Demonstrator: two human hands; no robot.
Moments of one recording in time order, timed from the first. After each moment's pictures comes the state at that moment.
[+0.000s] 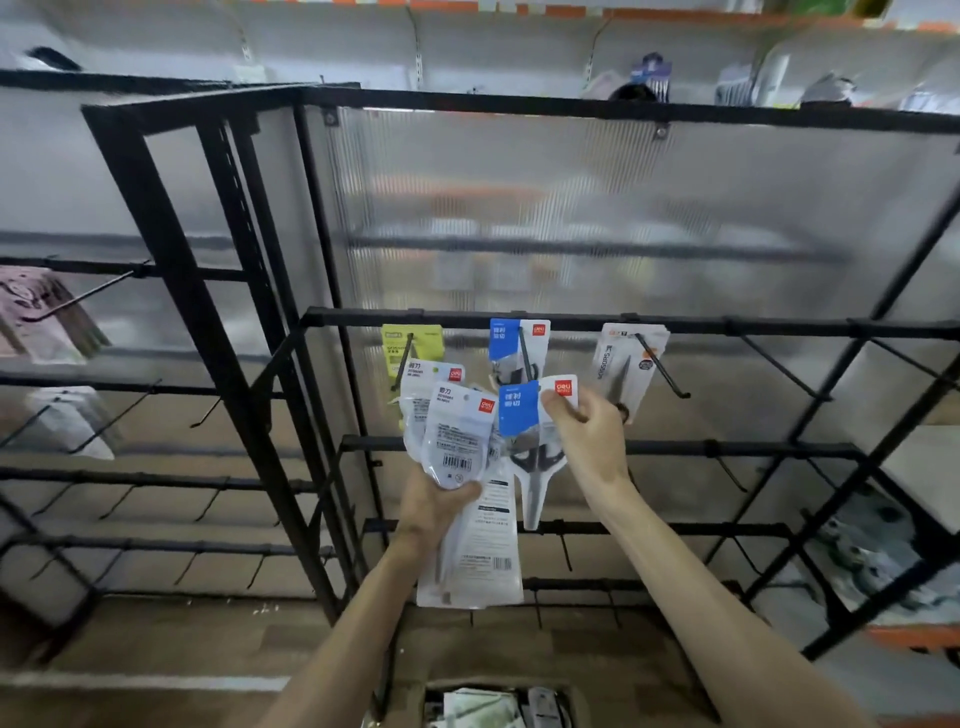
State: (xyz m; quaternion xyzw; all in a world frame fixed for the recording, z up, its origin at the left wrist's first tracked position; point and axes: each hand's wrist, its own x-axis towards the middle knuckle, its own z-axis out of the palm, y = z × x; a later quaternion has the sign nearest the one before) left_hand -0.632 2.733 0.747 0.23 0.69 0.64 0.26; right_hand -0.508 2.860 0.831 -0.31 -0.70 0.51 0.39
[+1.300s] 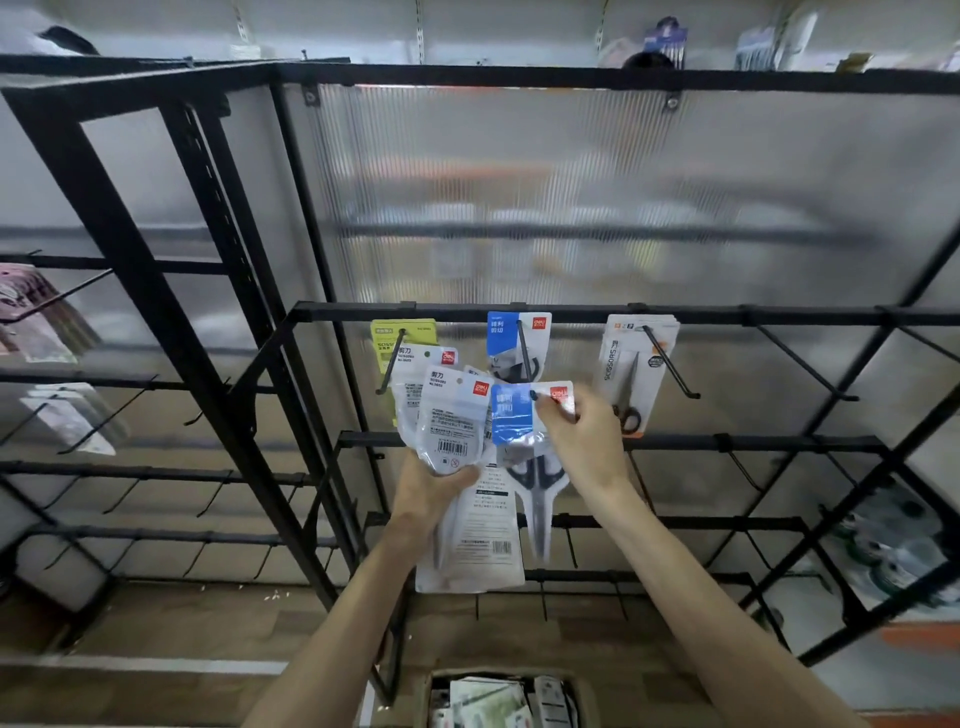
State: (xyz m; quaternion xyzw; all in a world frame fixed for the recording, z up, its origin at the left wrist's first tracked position) left_hand -0.648 2.755 0.752 0.20 0.71 0.61 0.27; right_hand -0.513 2.873 0.830 -0.32 -0.74 0.47 0.36
